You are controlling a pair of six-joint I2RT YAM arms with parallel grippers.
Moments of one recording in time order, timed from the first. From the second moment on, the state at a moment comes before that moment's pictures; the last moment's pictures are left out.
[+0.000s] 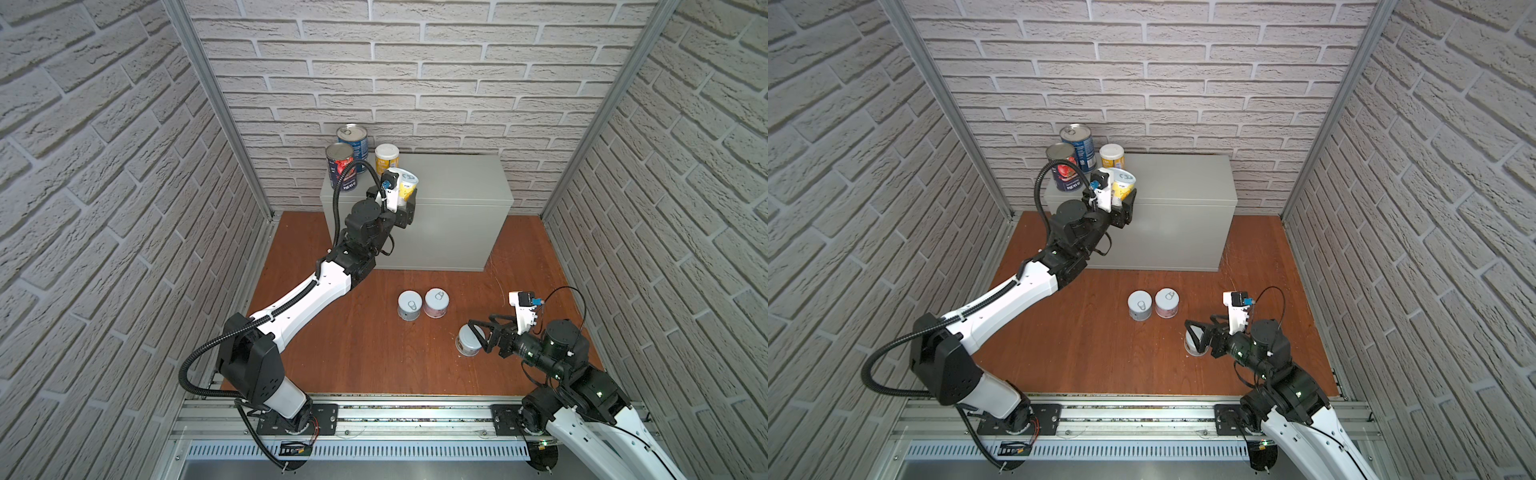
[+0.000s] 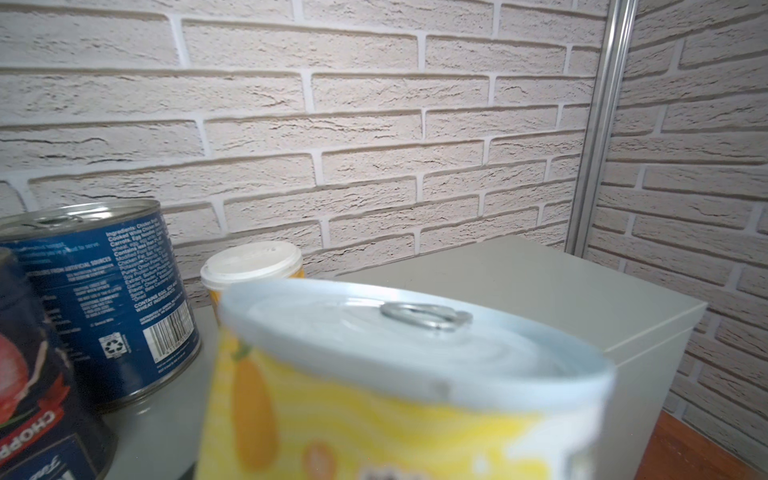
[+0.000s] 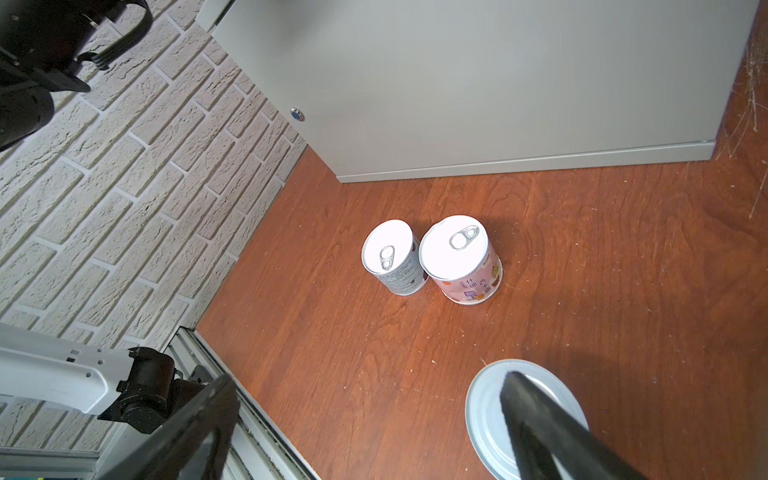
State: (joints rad) left arm -0.63 1.56 1.38 0.30 -0.22 0.08; right arm 0.47 0.32 0.51 -0.55 -0.20 0.56
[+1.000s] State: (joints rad) left arm -0.54 1.70 1.44 0.40 -0.25 0.01; right arm 0.47 0.29 0.51 -0.64 -0.17 0.54
